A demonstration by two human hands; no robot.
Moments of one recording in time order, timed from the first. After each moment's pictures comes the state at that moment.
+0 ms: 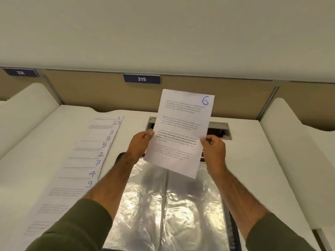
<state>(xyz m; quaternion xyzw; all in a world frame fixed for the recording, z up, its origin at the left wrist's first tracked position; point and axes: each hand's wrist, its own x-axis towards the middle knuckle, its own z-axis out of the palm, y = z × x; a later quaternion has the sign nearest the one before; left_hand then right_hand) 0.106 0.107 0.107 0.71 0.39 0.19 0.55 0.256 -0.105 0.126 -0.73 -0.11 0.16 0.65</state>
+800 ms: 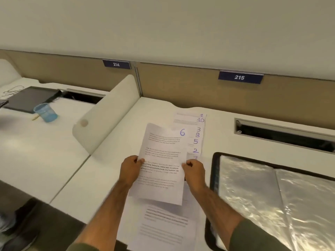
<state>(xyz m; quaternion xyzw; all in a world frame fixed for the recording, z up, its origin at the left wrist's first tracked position) -0.303 0.319 0.055 0.67 0.58 0.21 0.40 -0.106 0.193 0.020 -0.77 -0.22 0.31 0.52</state>
